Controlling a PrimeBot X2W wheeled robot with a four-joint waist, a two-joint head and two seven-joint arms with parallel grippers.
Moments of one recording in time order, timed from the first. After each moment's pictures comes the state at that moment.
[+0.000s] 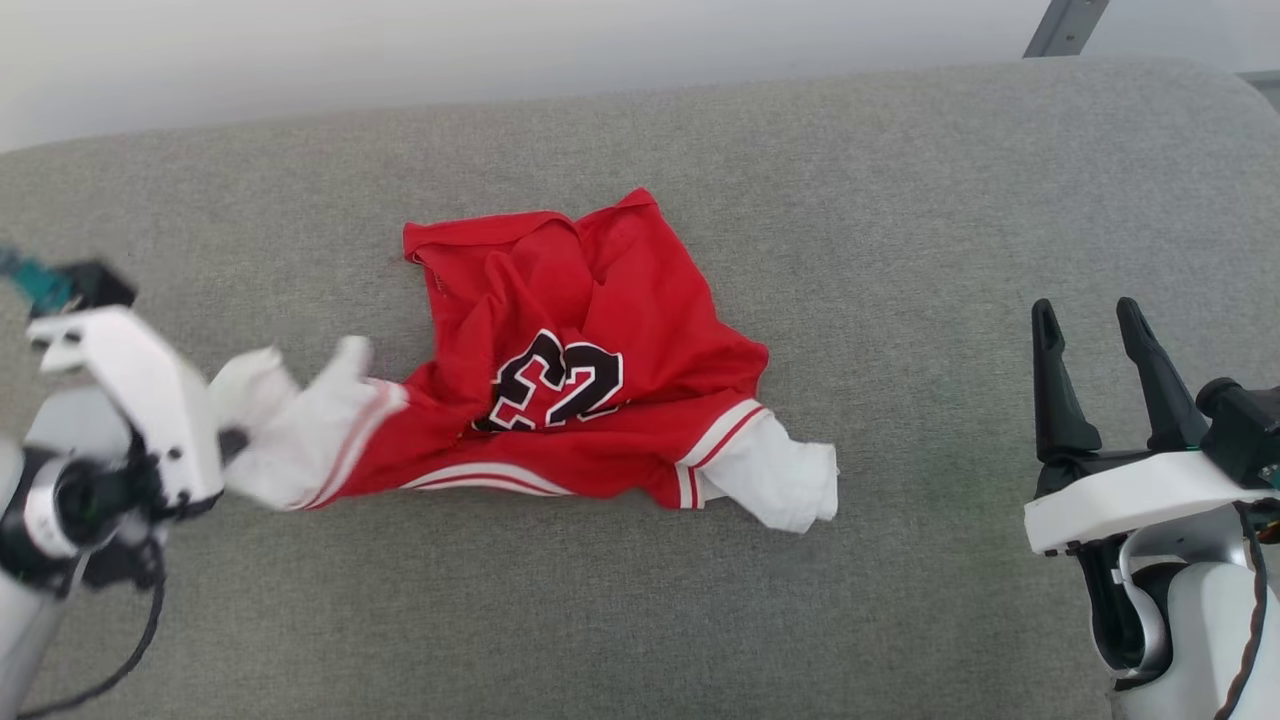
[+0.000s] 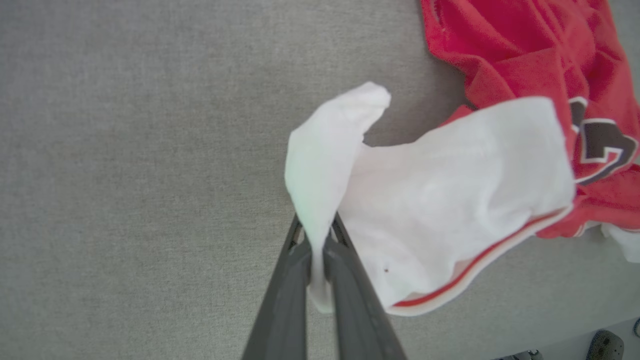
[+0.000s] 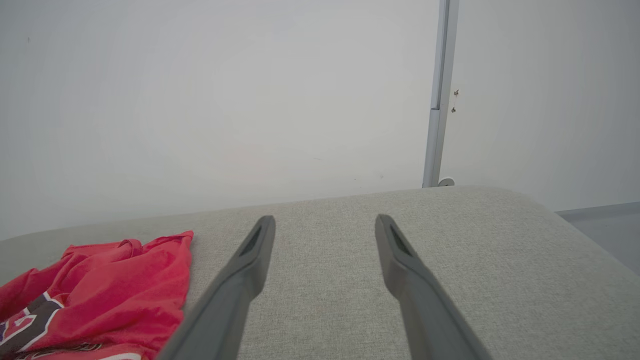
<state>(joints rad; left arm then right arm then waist) -0.55 0.78 -0.49 0.21 -1.08 0.28 0.85 -0.22 -0.07 -0.09 0.10 0.23 0.13 -0.09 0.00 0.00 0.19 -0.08</state>
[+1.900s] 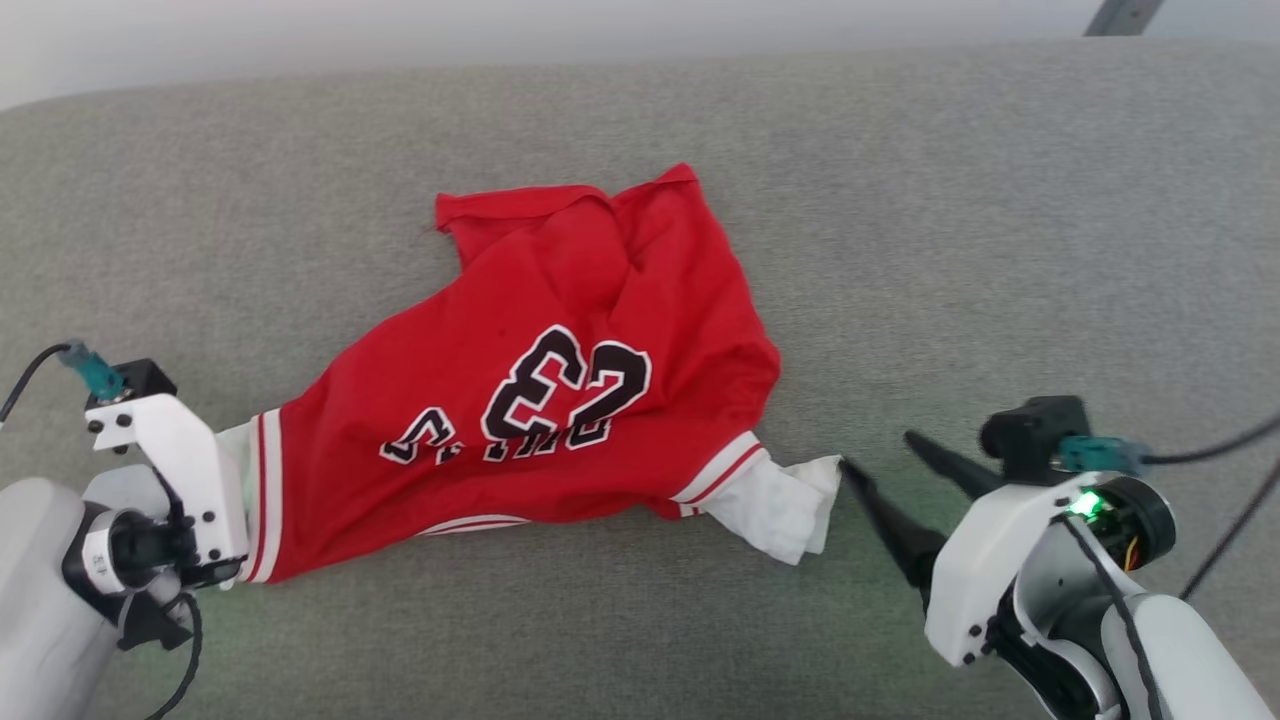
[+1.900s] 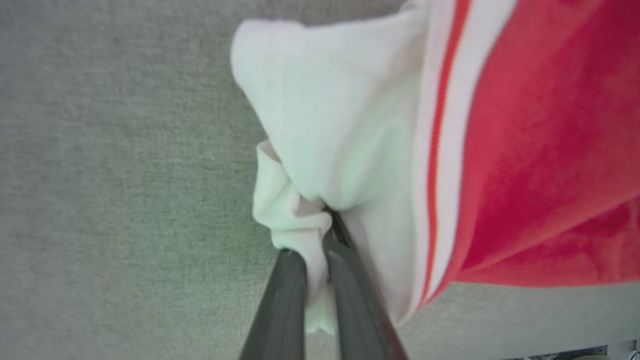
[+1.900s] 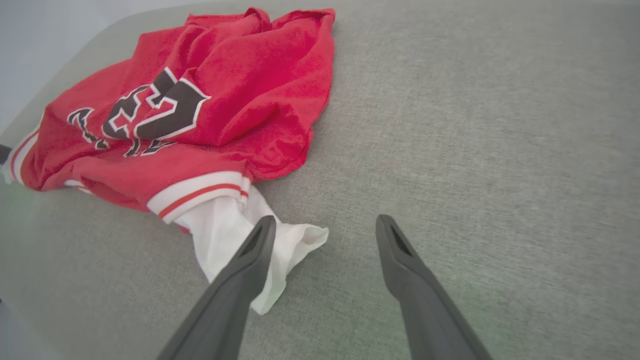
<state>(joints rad) -0.56 0.69 -0.58 0.52 -1.06 0.20 0.86 -0.17 -0.24 0.24 0.00 0.44 0.13 0.40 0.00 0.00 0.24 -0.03</state>
